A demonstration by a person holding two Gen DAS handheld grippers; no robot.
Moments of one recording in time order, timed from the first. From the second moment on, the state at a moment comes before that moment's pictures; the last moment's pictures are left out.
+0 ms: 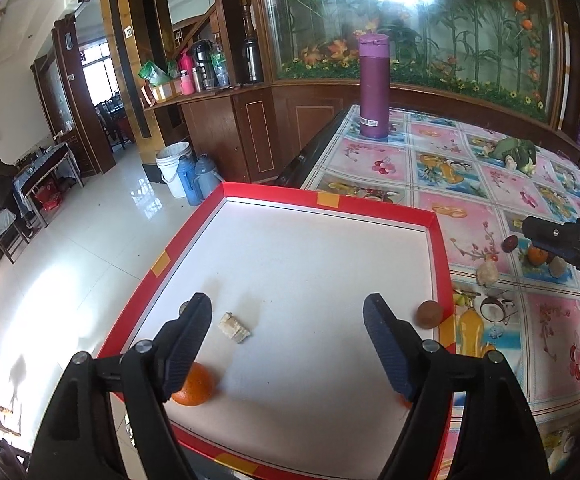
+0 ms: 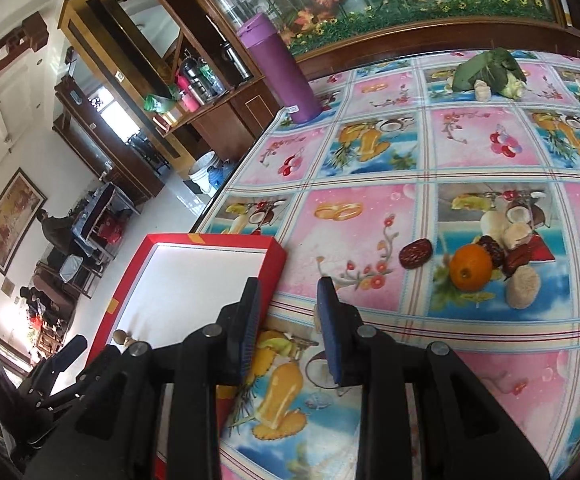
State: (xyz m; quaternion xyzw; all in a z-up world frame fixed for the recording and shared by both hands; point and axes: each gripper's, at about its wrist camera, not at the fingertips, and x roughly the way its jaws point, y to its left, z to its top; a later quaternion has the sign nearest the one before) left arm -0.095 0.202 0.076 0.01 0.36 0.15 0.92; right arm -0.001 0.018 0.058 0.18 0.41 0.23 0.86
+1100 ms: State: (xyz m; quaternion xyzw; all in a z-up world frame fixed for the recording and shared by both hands) left arm -0.084 0.213 0.055 -0.02 0.39 0.14 0.91; right arm 0.015 0.057 0.010 0.05 0.45 0.19 0.87
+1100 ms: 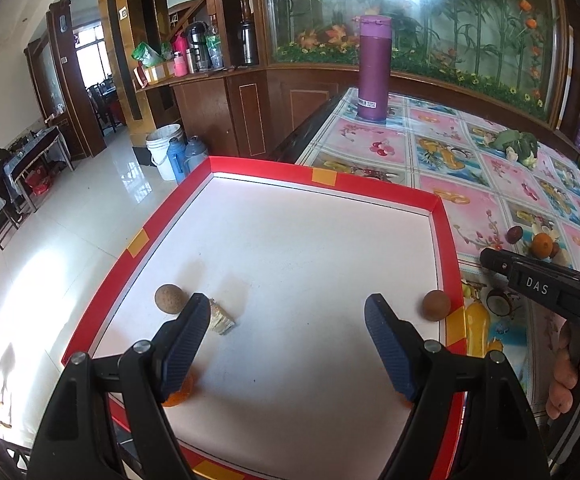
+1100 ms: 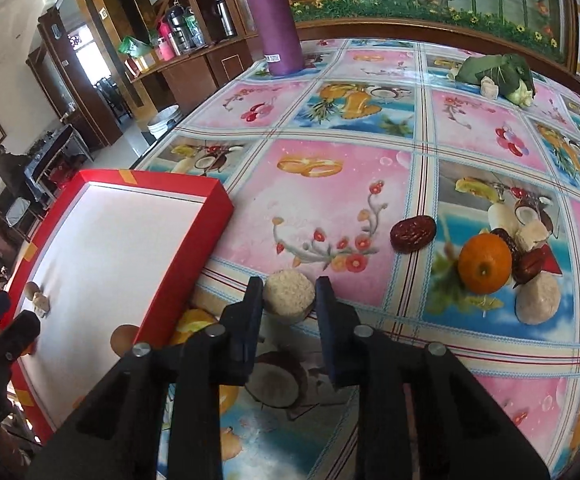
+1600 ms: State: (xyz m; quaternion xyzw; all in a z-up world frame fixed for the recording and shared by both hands) left arm -0.107 0.269 0.064 -0.05 0.36 0.20 0.91; right arm -0.020 0.154 0.053 0.02 0.41 0.31 0.86
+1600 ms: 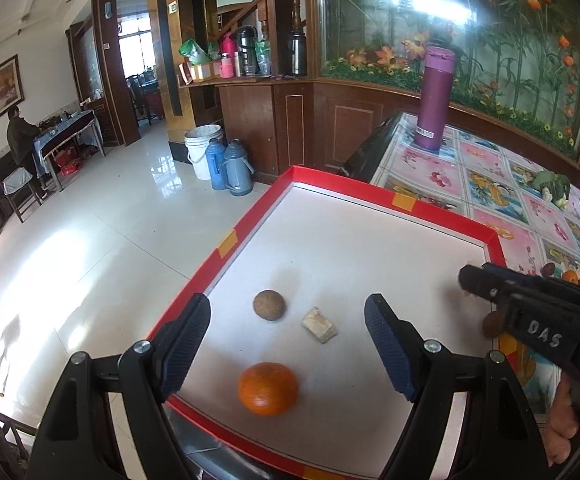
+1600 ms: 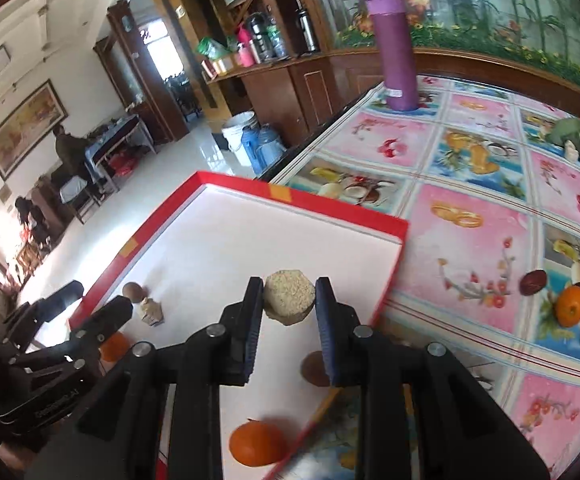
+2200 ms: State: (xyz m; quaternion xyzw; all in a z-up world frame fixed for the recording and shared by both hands) left arm -0.109 0.240 0.068 -0.03 0.36 0.18 0.92; right arm -0.016 0.141 0.051 0.04 0.43 0.30 0.85
